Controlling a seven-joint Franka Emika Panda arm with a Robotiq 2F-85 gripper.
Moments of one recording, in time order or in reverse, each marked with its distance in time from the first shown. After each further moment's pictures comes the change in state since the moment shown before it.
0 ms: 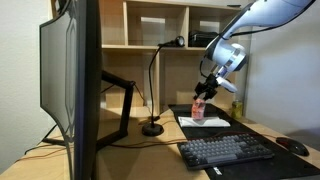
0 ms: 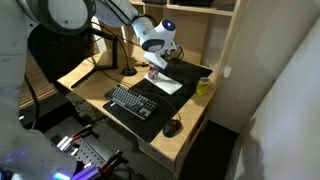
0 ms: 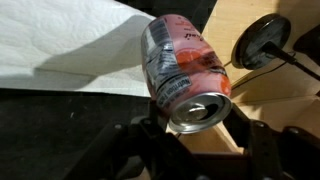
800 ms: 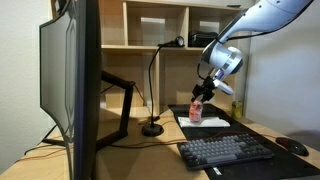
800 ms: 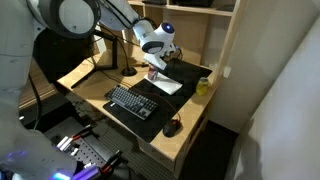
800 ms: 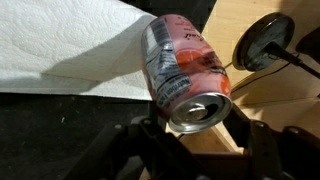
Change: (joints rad) arm 0.029 0.045 -0.013 0.042 0.000 0.002 0.007
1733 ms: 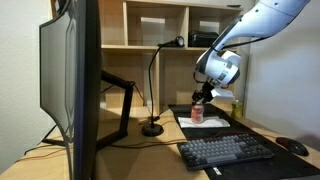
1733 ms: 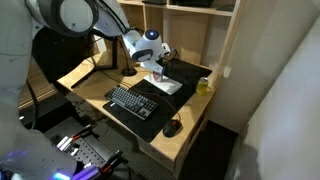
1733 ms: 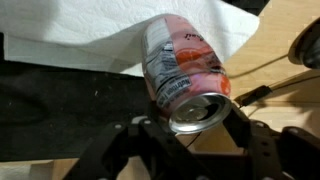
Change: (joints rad) arm 0.015 -0.011 0.056 -0.177 -0.031 0.461 -0.044
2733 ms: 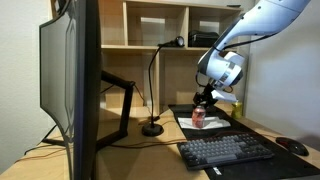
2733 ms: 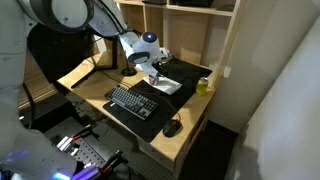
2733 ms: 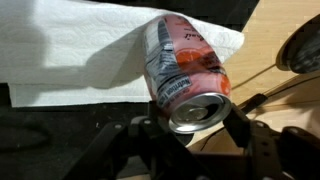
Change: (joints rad) arm -0.008 -0.042 0.009 -0.081 0.054 -0.014 0.084
